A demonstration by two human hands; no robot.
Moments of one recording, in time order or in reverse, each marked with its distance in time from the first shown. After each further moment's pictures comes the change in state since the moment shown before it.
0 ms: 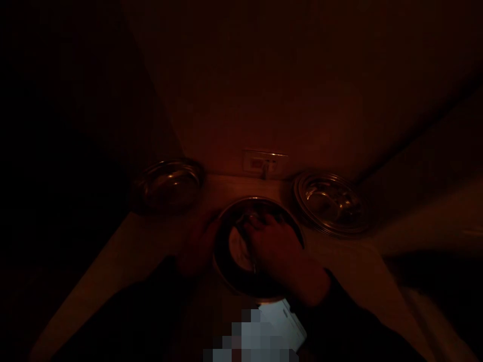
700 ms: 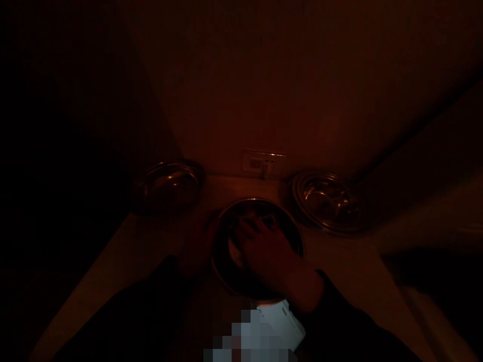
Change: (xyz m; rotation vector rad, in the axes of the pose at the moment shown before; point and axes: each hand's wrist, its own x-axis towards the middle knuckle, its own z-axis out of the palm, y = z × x) left_hand 0.002 -0.002 0.002 -0.014 0.004 -0.024; right_hand -0.002 -0.002 0.010 0.057 0.033 -0.132
